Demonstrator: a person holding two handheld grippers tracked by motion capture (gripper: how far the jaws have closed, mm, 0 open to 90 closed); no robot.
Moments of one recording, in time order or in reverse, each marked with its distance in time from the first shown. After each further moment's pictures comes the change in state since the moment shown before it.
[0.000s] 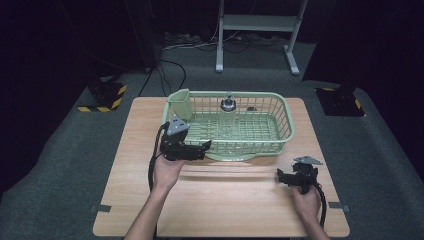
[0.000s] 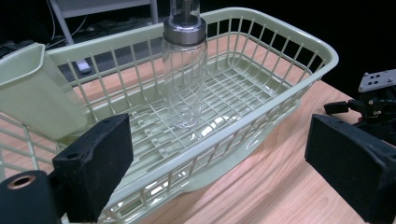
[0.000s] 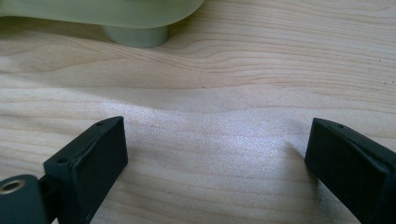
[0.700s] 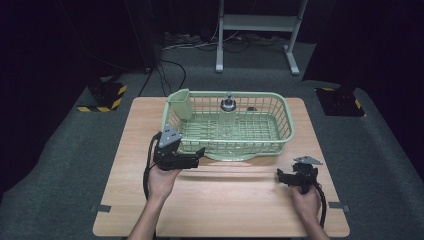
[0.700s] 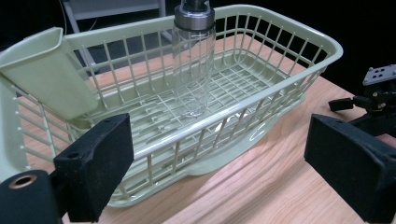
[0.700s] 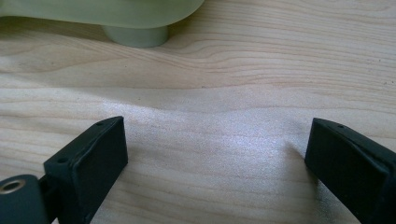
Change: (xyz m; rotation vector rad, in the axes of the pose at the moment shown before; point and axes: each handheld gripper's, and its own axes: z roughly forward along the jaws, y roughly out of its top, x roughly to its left) left arm 0.000 -0.026 -0.013 -0.026 0.026 -0.021; right arm 0.000 0.000 0.000 0.000 0.000 0.000
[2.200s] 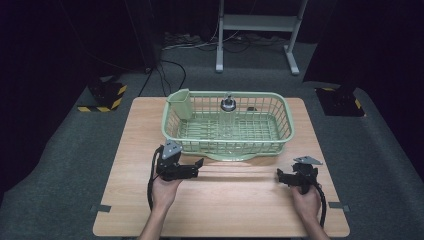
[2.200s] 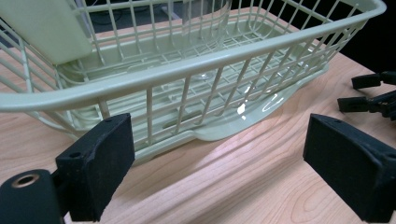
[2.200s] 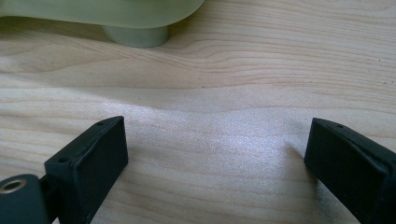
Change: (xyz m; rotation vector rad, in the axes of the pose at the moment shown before) left arm 0.006 -0.051 0.026 0.049 0.026 -0.060; right arm 0.000 0.000 0.000 0.000 -0.001 0.000
